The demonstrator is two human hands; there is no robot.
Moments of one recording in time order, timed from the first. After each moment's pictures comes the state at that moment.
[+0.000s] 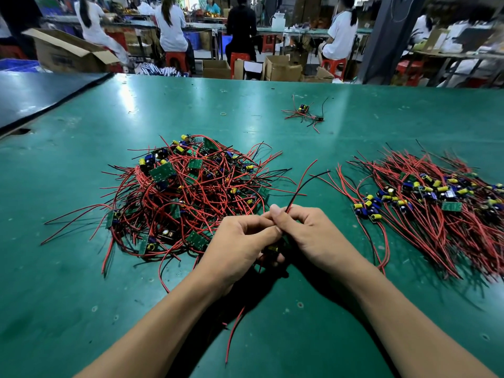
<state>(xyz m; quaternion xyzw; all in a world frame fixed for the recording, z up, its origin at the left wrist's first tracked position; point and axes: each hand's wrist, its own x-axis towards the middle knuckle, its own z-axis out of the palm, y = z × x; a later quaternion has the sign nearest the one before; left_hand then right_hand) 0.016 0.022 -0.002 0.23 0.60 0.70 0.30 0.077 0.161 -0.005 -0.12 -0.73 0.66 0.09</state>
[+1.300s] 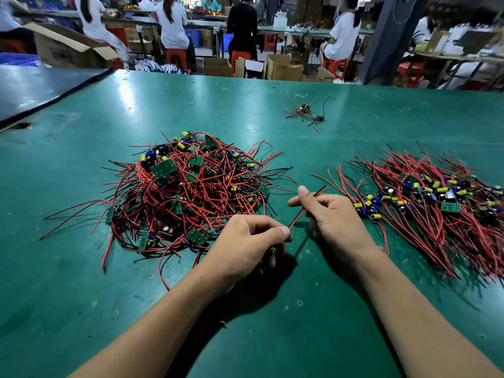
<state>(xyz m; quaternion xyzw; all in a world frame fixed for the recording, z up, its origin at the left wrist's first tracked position) 0.018 0.021 0.002 0.29 0.65 0.64 0.29 0.074 0.194 -0.005 -0.22 -0.74 0.60 0.22</state>
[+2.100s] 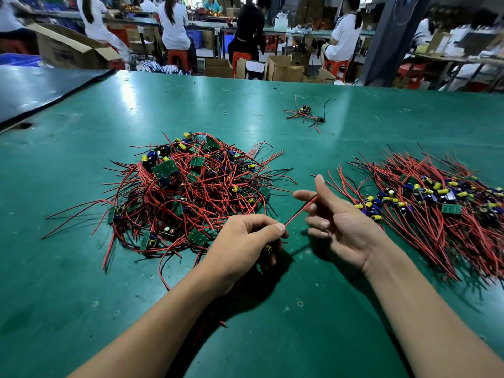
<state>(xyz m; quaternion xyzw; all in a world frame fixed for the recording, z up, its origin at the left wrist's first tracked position) 0.016 0.020 -0.001 0.26 0.63 0.67 0.29 0.077 0.198 0.011 -0.21 -0.49 0.84 0.09</state>
